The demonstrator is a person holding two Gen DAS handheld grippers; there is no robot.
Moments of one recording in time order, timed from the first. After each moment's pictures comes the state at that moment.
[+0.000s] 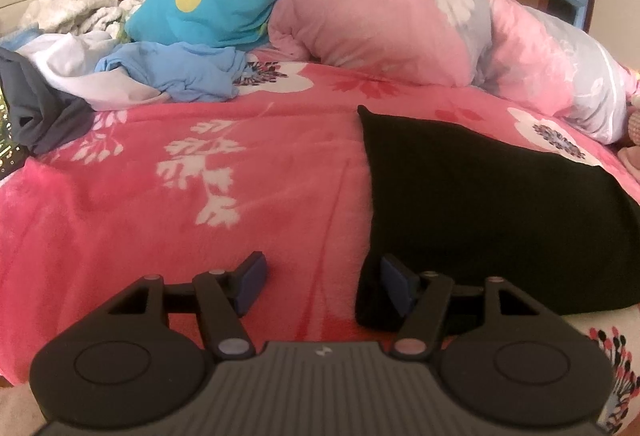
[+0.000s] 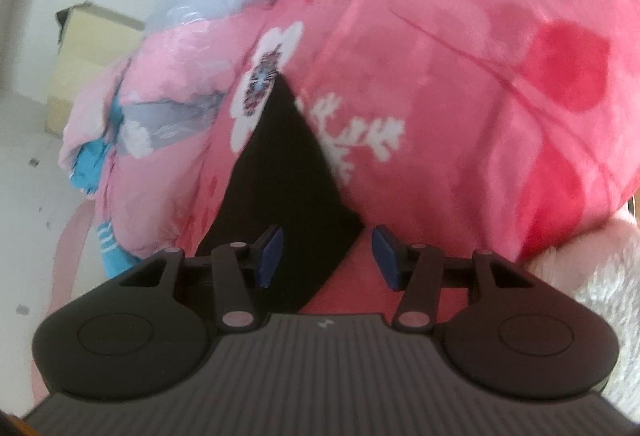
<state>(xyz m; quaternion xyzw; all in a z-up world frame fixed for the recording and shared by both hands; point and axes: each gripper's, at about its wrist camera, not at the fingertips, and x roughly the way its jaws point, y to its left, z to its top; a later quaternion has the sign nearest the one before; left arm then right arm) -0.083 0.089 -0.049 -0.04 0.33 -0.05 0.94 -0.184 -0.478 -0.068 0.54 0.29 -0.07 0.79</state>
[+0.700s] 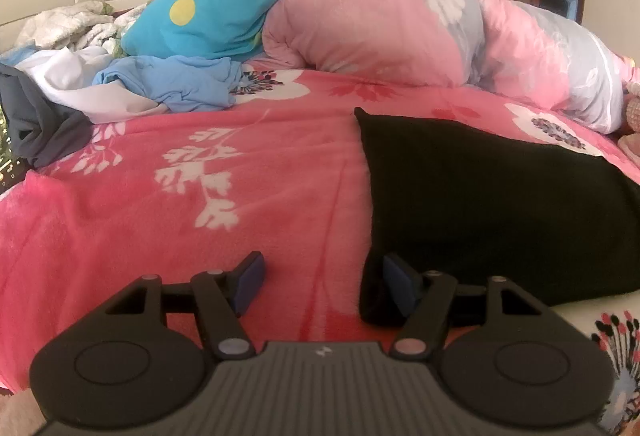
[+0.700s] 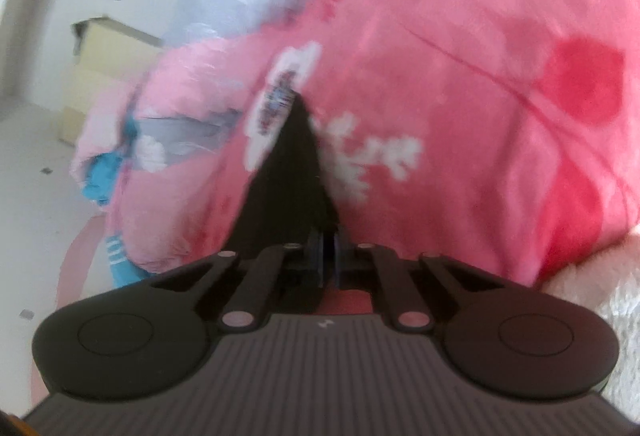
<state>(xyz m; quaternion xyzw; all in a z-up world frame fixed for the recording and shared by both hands) -0.086 0.085 -0.054 -0.01 0.31 -0.05 0.95 -0.186 -0.475 -0.059 0.52 0.24 -0.06 0.82</state>
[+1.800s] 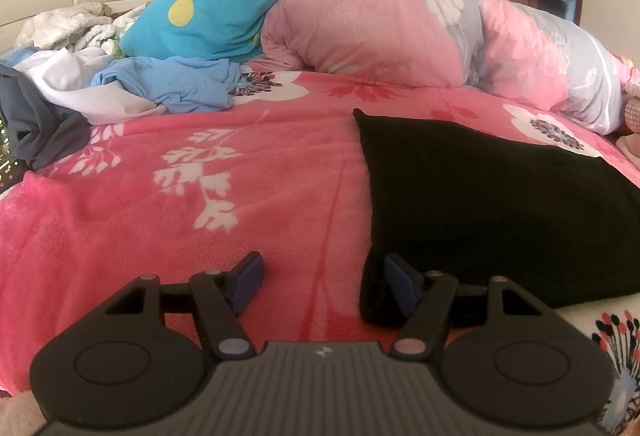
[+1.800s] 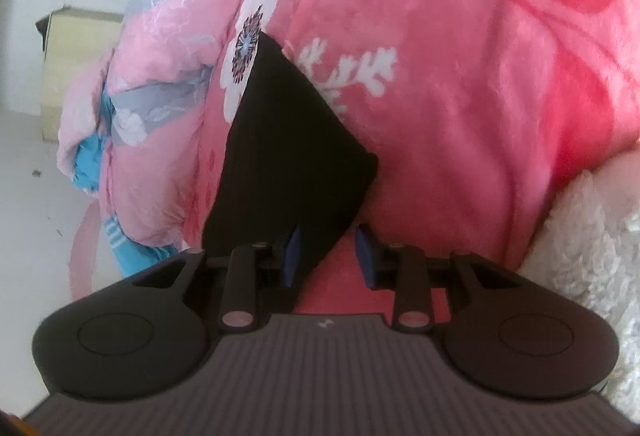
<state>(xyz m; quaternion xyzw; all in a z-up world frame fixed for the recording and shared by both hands) -0.086 0.087 -0.055 -0.01 0.31 -0.05 0.95 -0.174 -0.464 -0.085 0.59 0.32 -0.04 0.74</state>
